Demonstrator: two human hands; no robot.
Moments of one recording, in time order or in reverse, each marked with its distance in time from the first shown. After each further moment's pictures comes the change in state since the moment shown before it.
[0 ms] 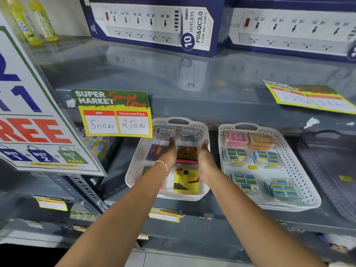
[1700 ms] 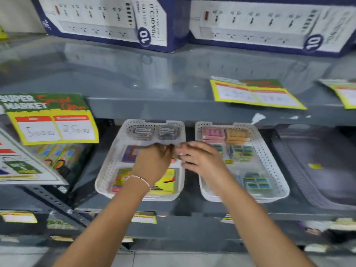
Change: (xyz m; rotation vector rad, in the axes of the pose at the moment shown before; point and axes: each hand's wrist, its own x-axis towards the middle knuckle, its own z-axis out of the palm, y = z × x) left_hand -0.074 0.001 0.008 0.713 0.264 0.837; right_hand -0.086 -0.025 -0.089 0.174 -0.365 -0.359
